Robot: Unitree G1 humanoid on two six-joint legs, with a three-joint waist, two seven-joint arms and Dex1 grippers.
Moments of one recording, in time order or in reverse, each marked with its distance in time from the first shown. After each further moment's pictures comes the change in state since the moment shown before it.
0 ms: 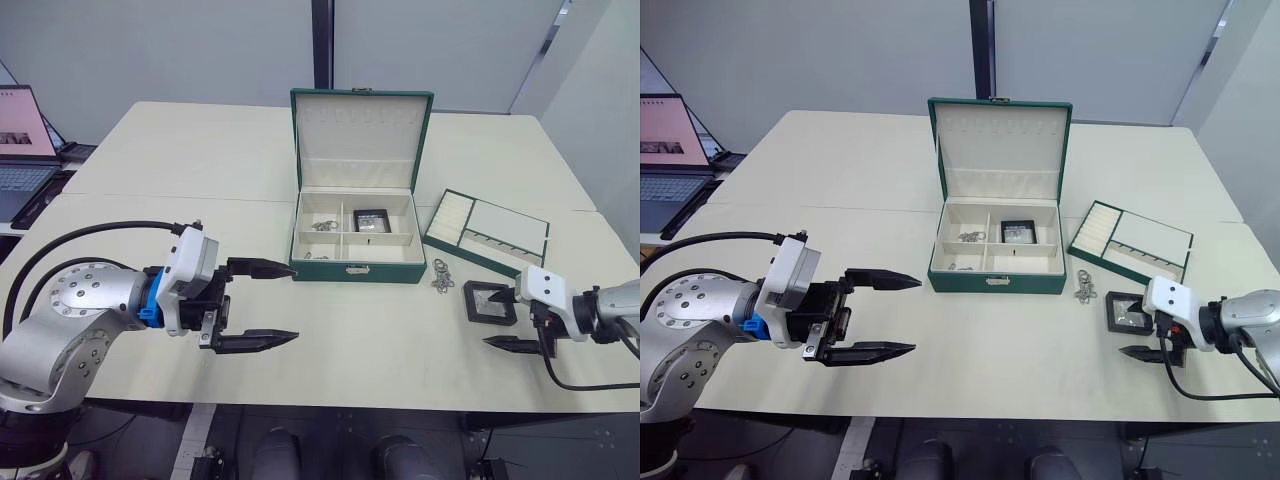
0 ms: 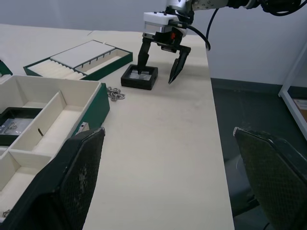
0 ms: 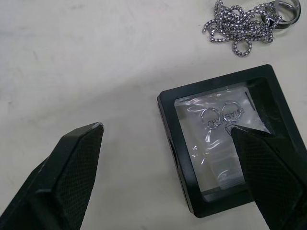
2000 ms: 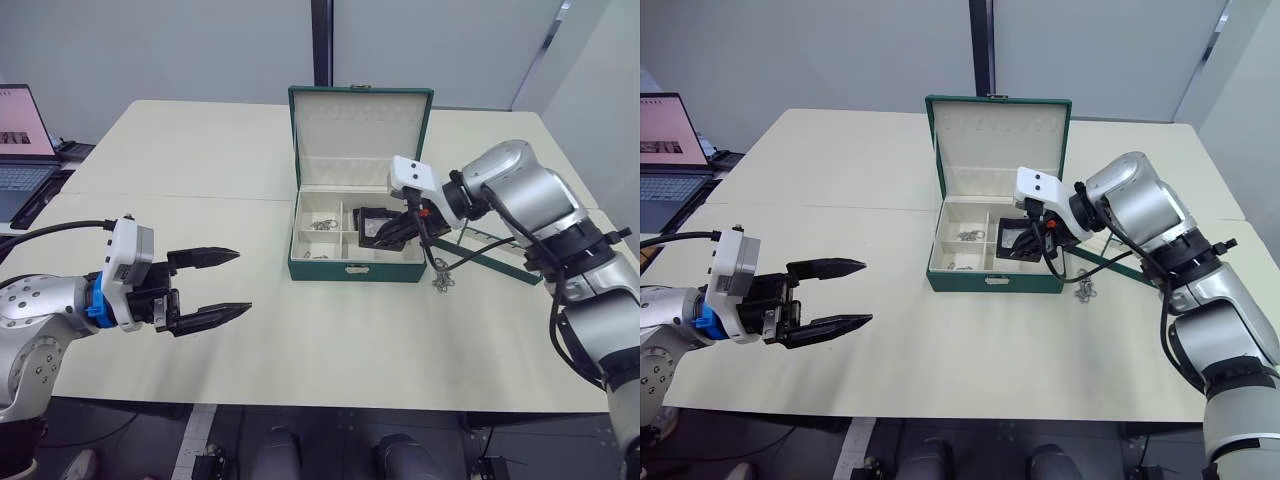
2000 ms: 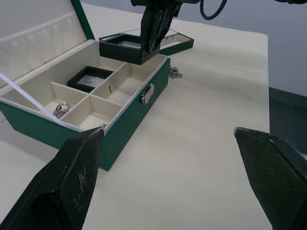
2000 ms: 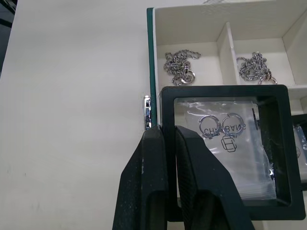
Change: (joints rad) left arm 0.127 0.016 0.198 0.167 0.032 -0.045 -0.011; right arm -0.978 0.460 0.445 0.330 -0.118 0.349 0.209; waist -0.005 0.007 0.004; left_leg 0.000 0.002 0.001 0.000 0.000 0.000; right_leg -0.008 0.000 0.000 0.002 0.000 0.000
